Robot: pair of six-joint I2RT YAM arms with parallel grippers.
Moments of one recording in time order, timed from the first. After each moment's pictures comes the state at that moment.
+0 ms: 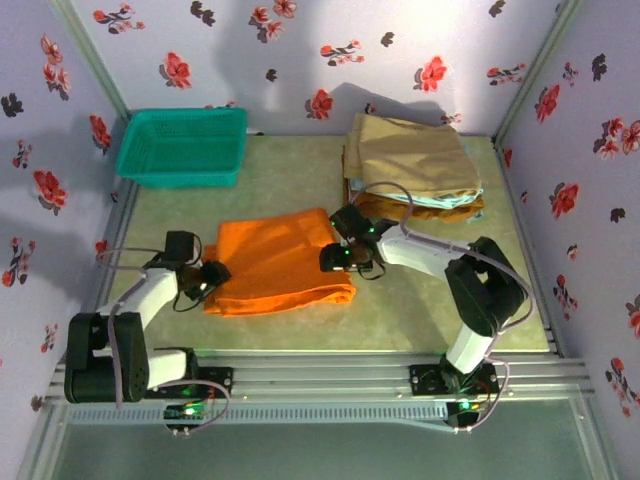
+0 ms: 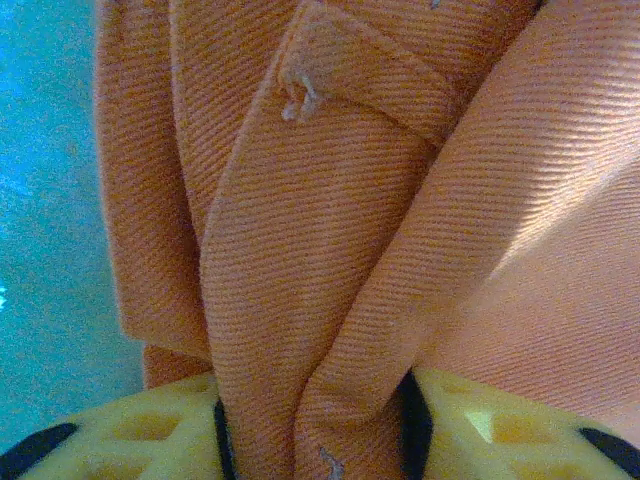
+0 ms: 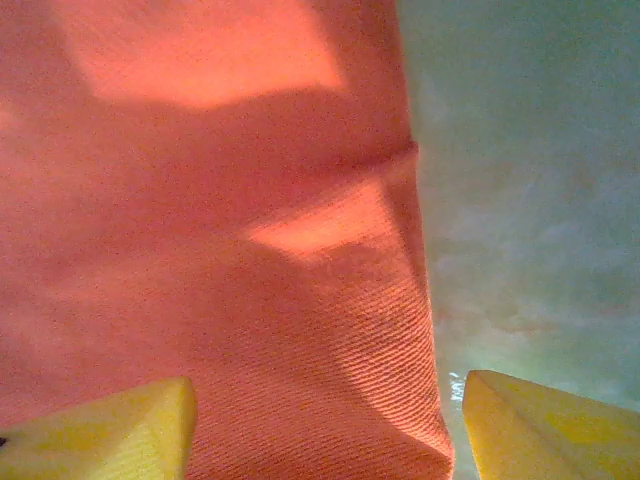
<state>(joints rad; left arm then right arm) -0.04 1.25 0.52 -0.45 0.26 -0.66 0.73 1.72 1.04 -0.50 -0.14 0.64</state>
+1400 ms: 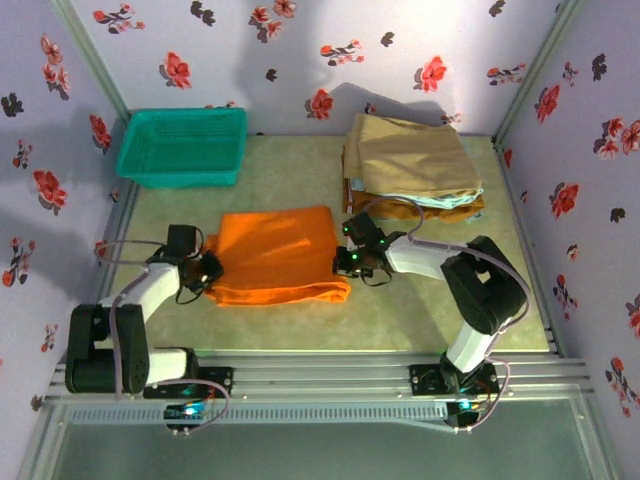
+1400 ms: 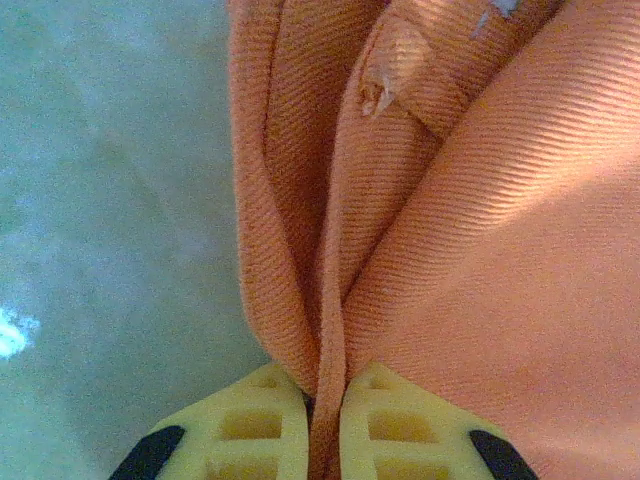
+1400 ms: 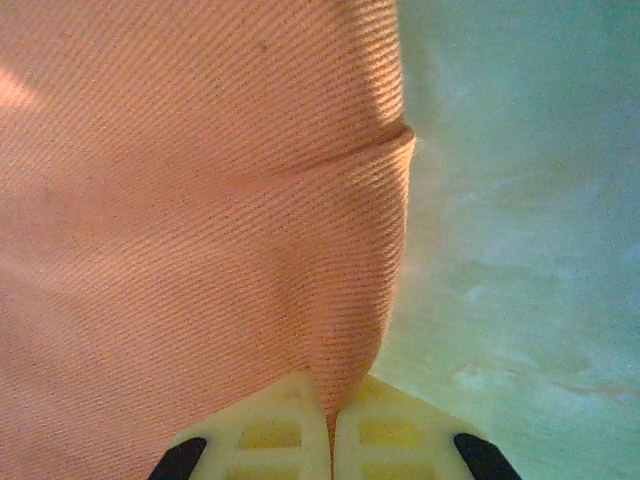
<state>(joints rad) -0.07 1.25 0.56 -0.42 0.17 -0.68 0.67 1.68 0.89 -0.26 -0.28 0.72</state>
